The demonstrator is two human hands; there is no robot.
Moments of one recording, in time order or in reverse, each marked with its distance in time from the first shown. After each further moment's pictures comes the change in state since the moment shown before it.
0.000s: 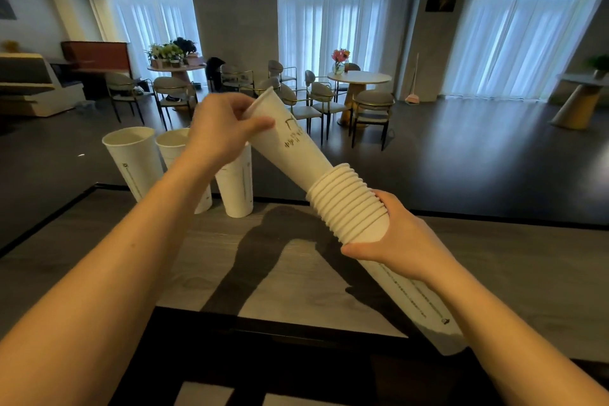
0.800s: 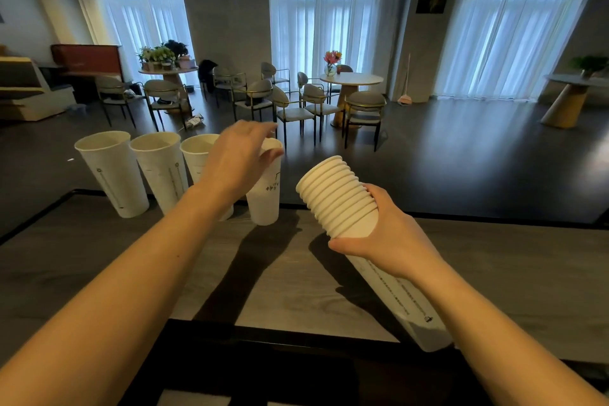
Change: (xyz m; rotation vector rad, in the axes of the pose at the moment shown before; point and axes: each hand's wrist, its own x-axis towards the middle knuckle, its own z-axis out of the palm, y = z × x) left_hand -0.005 -0.023 0.067 0.507 -0.005 0.461; right_hand 0.002 0.017 -0.014 0.051 0.058 -0.006
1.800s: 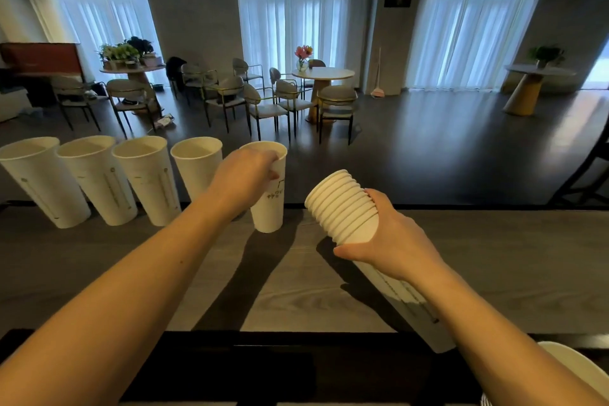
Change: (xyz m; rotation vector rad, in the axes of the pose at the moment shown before) left_hand 0.015 0.097 0.041 0.031 -0.291 0.005; right_hand -0.029 0.062 -0.064 -0.149 0.033 0.117
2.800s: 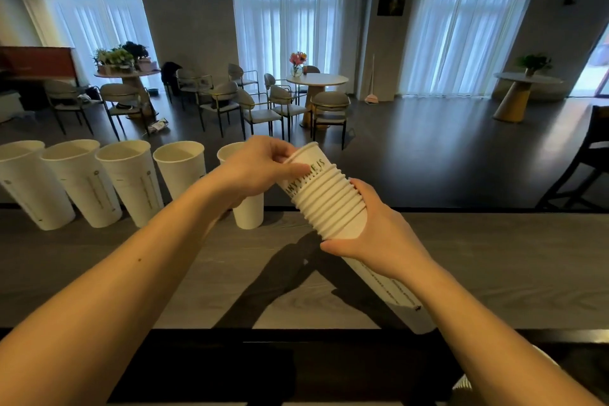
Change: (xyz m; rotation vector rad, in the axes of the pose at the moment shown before) left_hand -0.006 0.073 -0.059 -0.879 -0.236 -0.182; right_hand -0.009 0.014 -0.023 0.076 0.043 -0.155
